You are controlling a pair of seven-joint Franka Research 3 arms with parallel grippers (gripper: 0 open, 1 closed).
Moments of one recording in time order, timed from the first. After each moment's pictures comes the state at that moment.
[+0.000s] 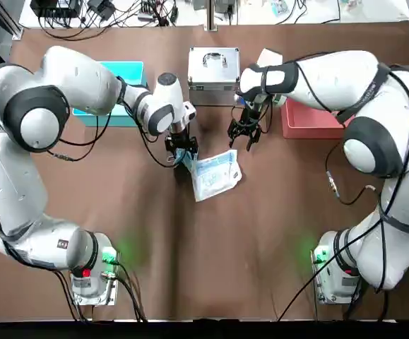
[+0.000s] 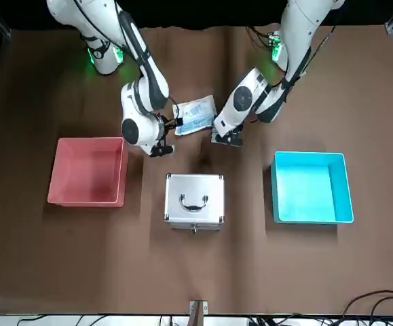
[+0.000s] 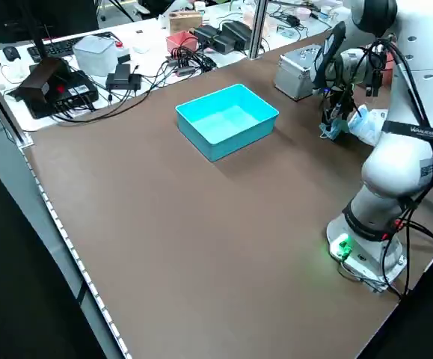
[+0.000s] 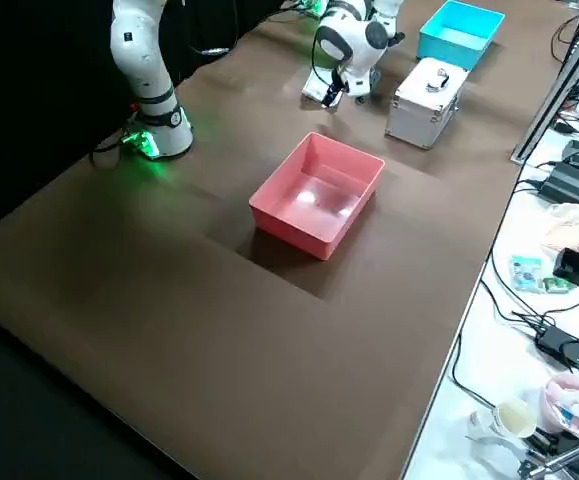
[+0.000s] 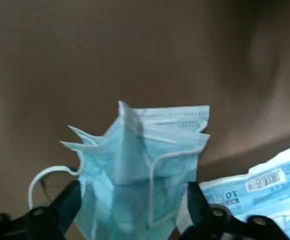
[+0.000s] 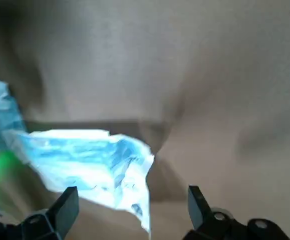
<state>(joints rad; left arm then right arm) -0.17 0.48 -0.60 -2.23 0.06 2.51 -0.65 0.78 0.46 -0.16 -2.03 0.75 2.10 0.03</state>
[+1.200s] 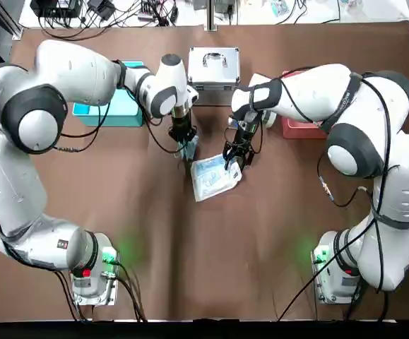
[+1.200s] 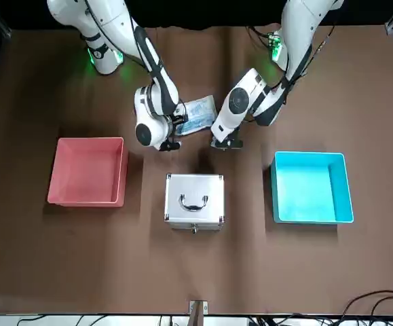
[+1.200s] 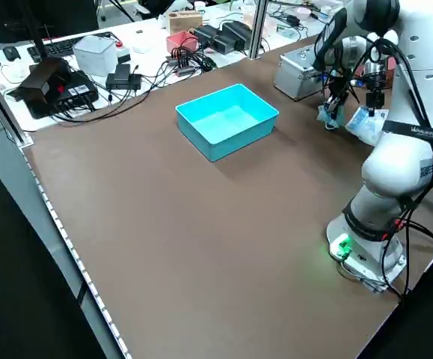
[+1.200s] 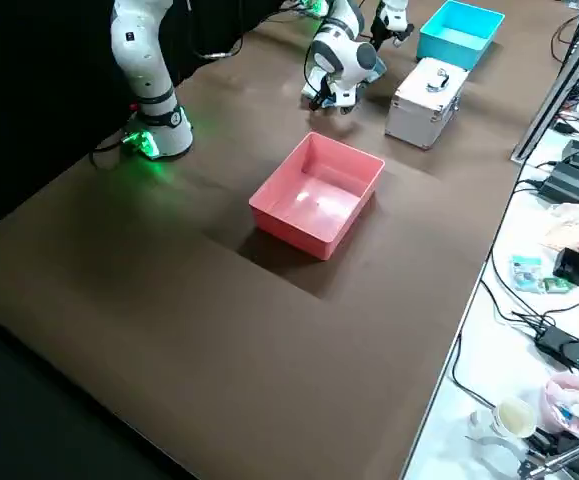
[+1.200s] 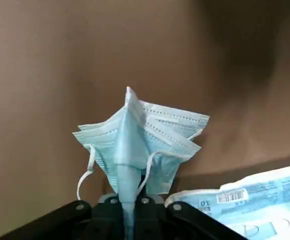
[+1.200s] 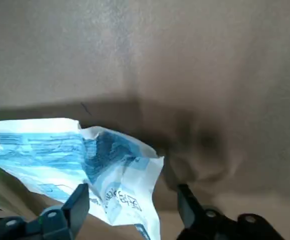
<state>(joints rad) -0.17 0.45 -0.59 -2.09 0.08 2.31 -0.78 0.83 0.56 -0.12 -2.04 0.86 2.10 0.03</state>
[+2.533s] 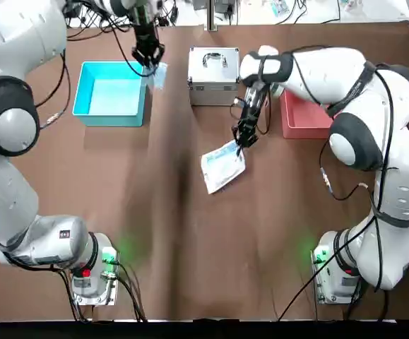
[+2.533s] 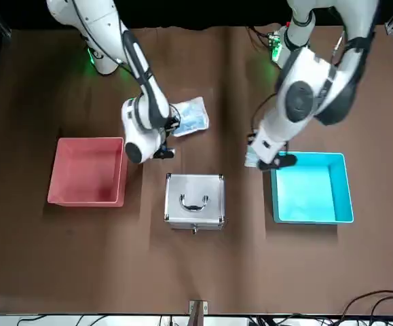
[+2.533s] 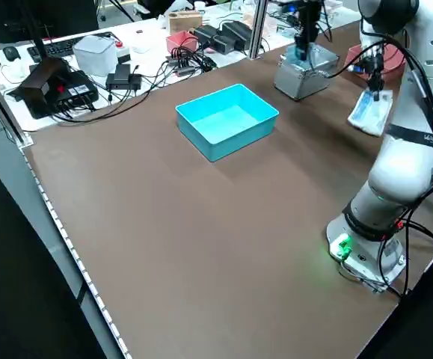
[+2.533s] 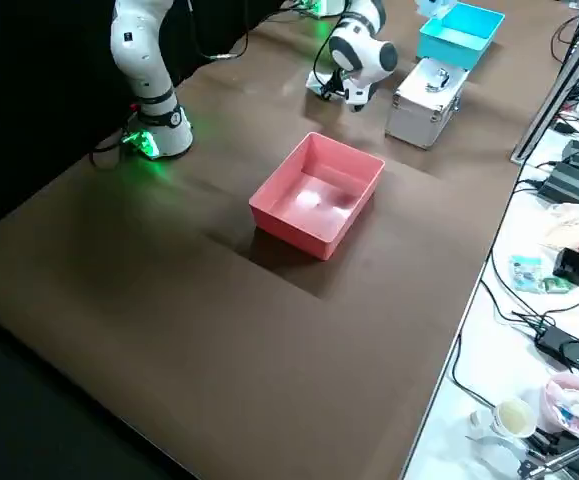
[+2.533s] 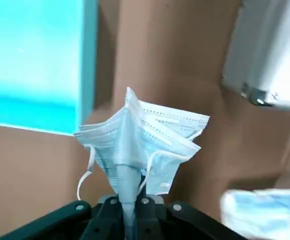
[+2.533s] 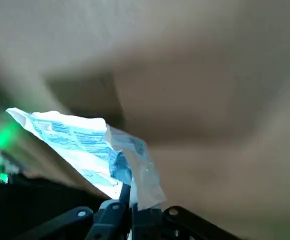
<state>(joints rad) 0.08 0.31 -0.60 -1.64 0.08 1.73 -0.63 0.78 0.56 -0.27 -1.85 0.79 1.67 0.10</state>
